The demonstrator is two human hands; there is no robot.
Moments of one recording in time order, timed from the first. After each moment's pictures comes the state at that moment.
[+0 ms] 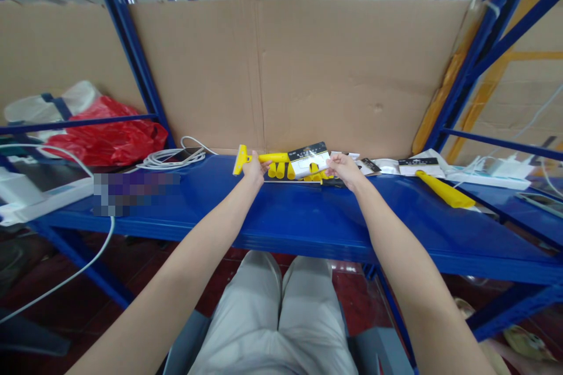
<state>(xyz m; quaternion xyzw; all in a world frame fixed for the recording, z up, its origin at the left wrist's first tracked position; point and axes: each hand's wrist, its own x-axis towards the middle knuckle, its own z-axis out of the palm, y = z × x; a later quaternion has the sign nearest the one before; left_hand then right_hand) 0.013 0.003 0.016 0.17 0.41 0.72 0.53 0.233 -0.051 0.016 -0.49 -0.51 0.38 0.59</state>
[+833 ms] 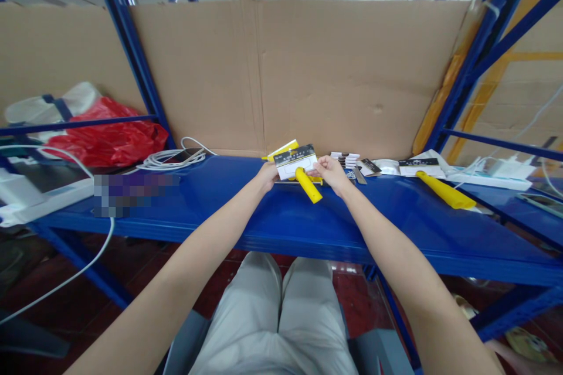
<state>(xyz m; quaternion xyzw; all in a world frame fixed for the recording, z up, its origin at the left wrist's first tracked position) 0.036 0.010 -0.004 0.43 0.39 0.57 0.59 0.214 -0.031 -0.009 -0.42 -0.57 0.38 0.59</state>
